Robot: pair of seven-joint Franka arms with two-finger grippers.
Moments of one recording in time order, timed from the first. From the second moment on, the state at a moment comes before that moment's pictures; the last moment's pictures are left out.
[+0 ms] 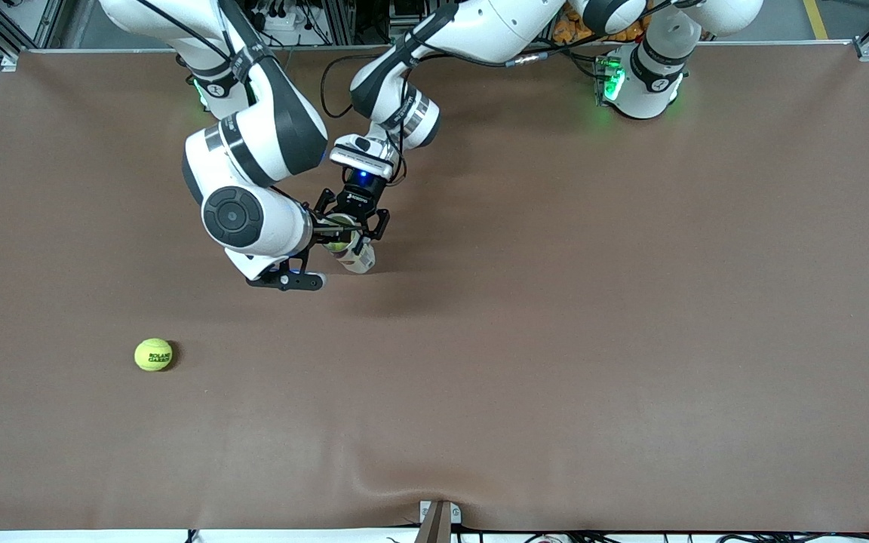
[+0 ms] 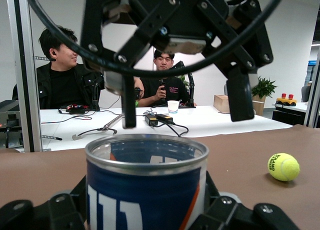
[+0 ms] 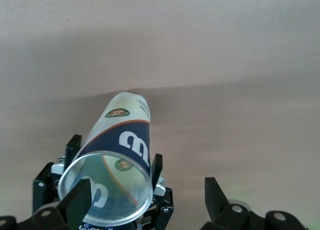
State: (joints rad) left arm -1.07 0.90 -0.13 -1.48 2.21 2.08 -2.54; right arm 0.55 0.37 -0.09 -1.66 0.20 1.71 0.48
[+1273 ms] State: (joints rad) left arm -1.07 0.90 -0.13 -1.48 2.21 2.08 -2.54; right arm 0.19 0.43 -0.11 -1.64 0.03 1.95 -0.10
